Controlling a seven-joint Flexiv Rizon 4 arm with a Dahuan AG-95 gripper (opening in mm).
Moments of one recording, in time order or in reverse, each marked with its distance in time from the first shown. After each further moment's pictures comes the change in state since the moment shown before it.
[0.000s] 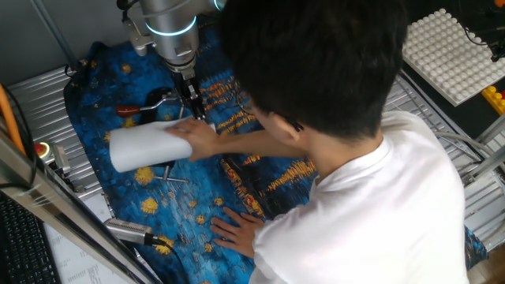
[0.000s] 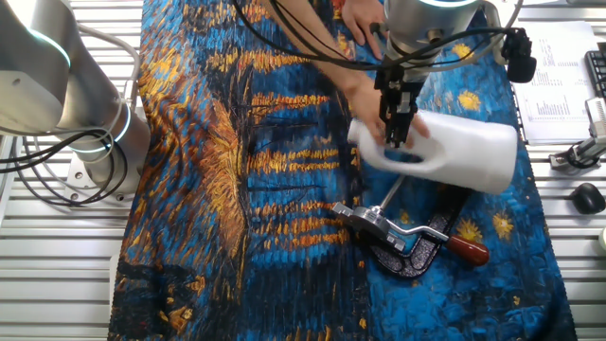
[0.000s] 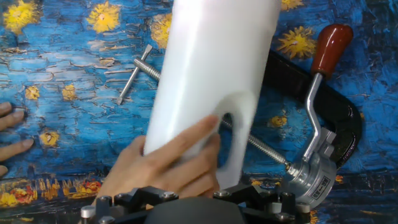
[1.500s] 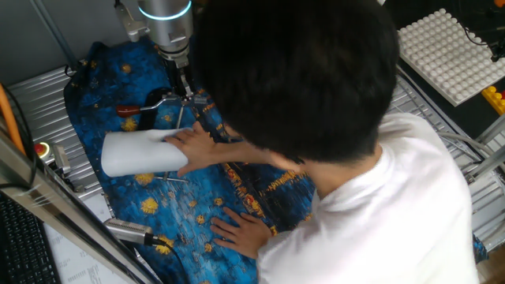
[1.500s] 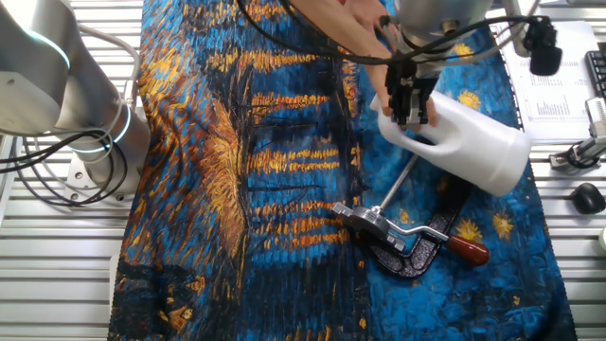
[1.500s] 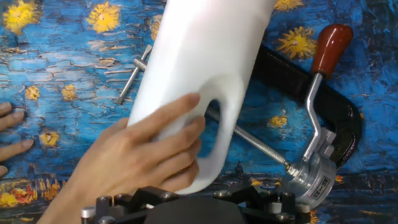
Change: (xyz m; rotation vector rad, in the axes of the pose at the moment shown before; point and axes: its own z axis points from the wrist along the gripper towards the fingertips) arm -0.014 -0.016 -0.033 -0.001 -0.021 -0.010
